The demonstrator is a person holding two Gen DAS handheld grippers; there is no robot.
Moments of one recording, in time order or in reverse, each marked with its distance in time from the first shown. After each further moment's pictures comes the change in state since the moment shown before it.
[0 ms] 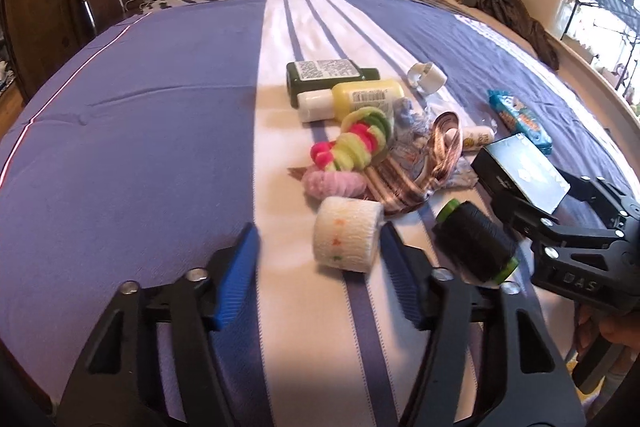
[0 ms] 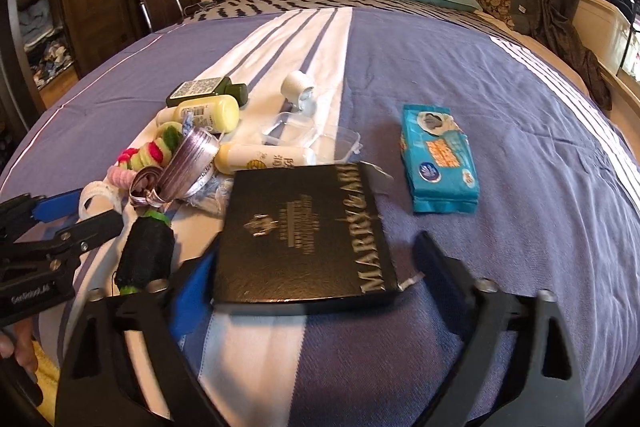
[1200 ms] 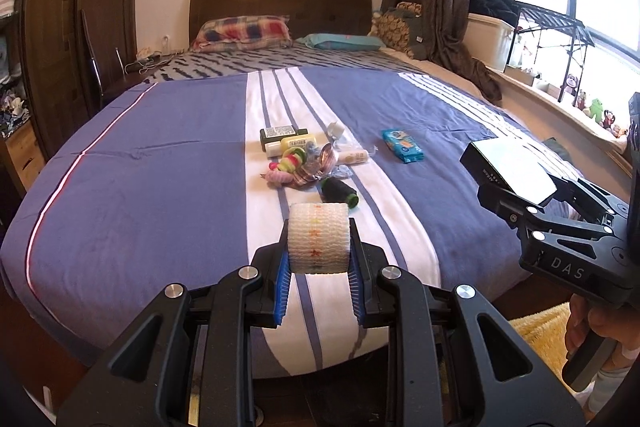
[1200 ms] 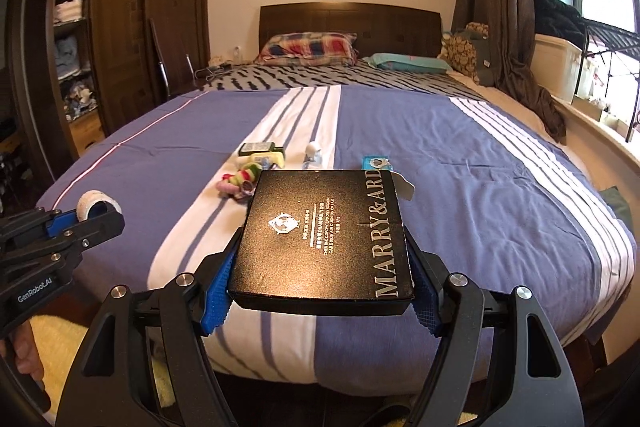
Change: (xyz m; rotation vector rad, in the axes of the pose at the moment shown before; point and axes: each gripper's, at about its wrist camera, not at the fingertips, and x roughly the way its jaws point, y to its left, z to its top) left arm -0.193 -0.047 -0.086 0.064 -0.253 -0.053; right arm -0.202 0.024 -0.071 0.011 -0.251 -0.025
